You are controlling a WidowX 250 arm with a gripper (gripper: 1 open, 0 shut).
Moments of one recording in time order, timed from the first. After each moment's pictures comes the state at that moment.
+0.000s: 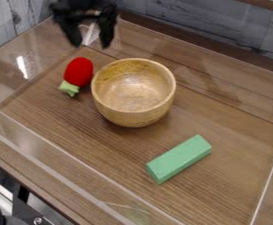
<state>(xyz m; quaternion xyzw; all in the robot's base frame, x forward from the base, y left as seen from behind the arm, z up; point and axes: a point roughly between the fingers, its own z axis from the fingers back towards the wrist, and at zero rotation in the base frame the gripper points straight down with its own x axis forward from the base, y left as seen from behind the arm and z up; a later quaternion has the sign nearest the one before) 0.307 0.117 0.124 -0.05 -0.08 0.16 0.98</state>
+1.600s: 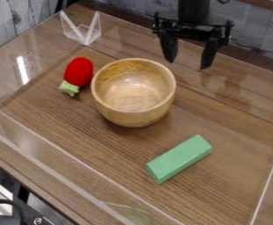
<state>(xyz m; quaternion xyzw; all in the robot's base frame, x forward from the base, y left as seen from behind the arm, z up) 0.336 -0.020 0.114 -0.03 -0.04 0.09 0.99</state>
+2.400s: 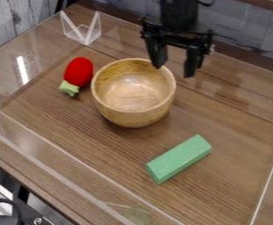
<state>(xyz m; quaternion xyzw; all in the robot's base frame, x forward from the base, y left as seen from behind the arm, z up) 0.315 0.001 0.109 -0.06 -0.04 0.01 1.00</state>
